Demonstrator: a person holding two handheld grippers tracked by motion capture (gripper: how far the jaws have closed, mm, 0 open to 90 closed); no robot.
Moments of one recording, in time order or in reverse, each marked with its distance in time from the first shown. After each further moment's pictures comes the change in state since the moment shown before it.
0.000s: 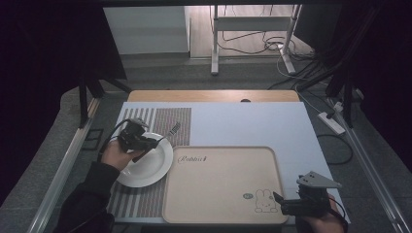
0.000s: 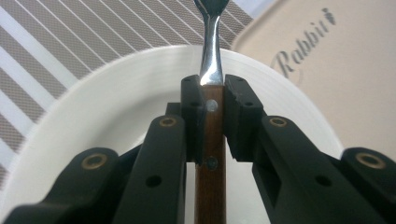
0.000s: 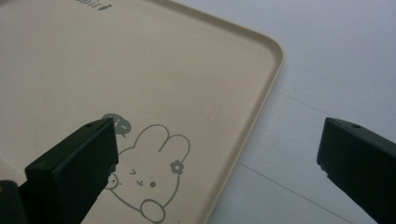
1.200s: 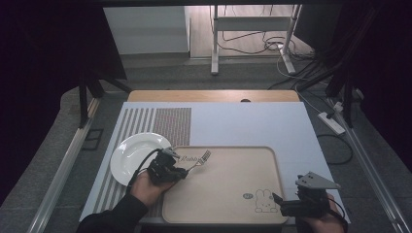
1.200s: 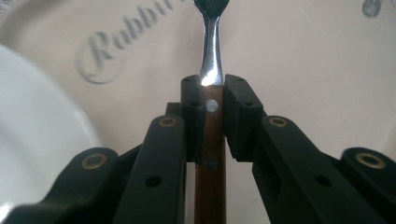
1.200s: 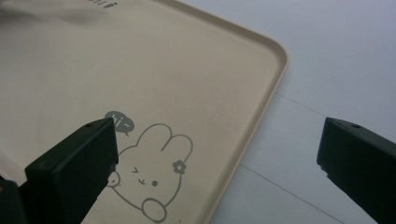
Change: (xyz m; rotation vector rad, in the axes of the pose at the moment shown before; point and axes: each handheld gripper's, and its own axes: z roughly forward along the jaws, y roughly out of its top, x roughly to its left) left arm -0.126 -0.005 0.049 0.044 -0.095 0.003; right arm 0.002 0.000 0.000 -0.004 0.008 -0.030
